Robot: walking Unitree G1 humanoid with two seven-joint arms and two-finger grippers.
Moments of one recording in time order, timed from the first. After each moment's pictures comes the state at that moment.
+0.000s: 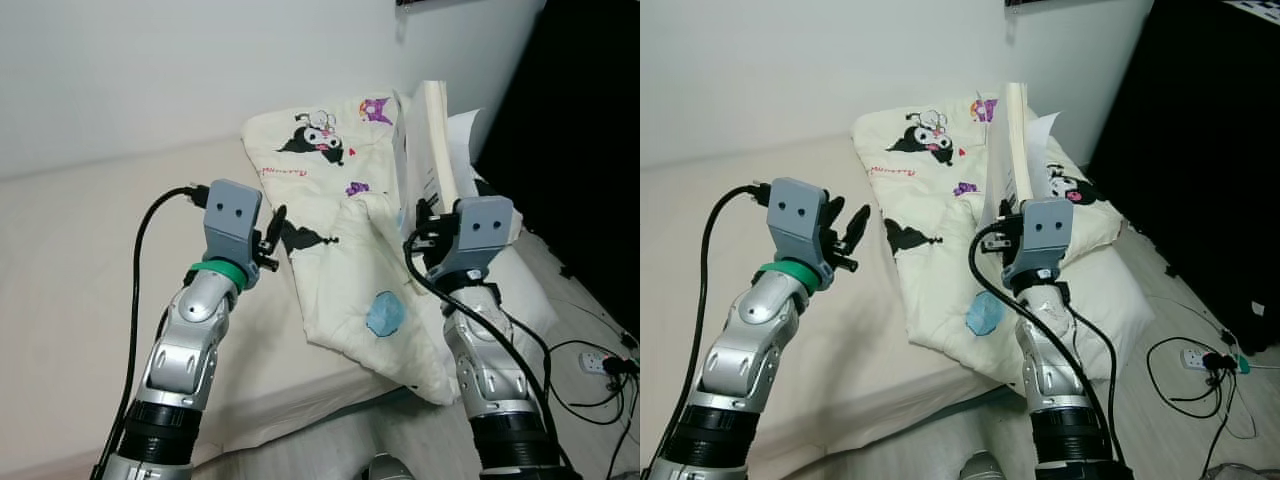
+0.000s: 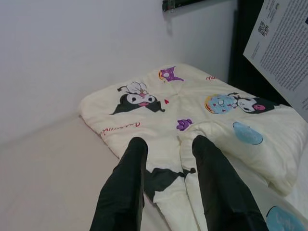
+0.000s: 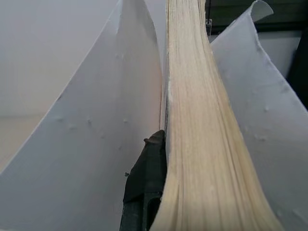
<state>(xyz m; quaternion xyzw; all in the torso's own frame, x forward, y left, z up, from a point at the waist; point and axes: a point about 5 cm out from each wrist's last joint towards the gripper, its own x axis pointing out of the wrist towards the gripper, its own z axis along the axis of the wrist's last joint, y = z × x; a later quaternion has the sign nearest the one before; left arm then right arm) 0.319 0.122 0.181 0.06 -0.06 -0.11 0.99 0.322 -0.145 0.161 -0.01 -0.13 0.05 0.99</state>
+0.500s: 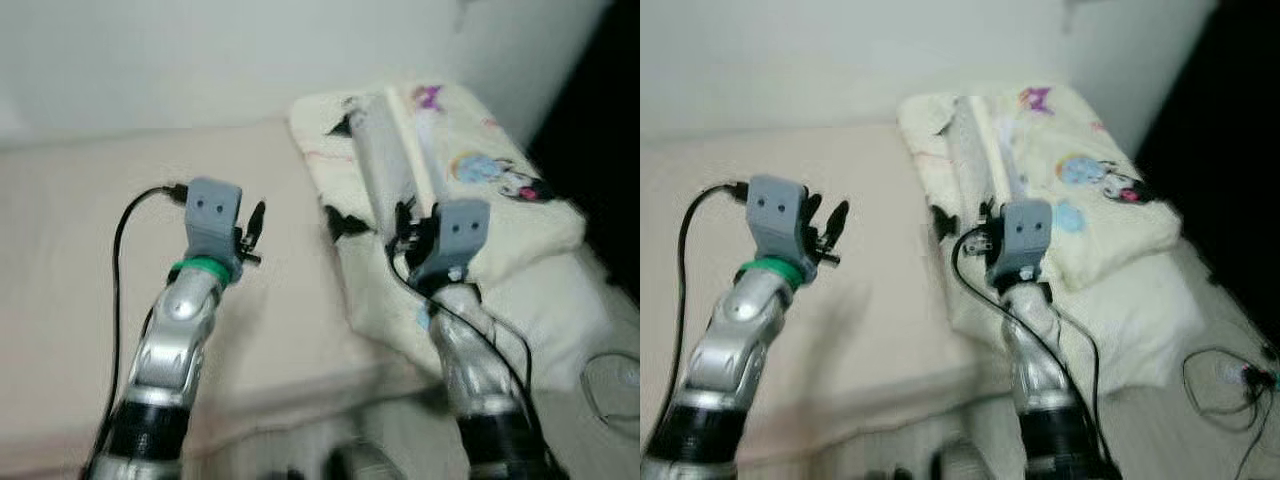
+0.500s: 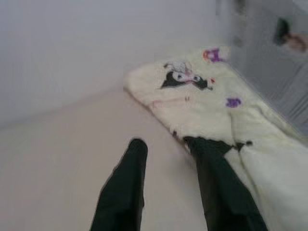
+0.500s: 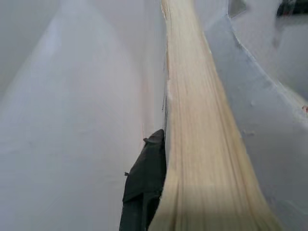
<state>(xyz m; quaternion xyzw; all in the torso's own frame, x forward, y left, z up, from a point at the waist) 0.319 0.123 0.181 0.06 -0.06 -0.10 0.99 0.323 -0.141 0.160 0.01 -0.13 0.05 0.99</state>
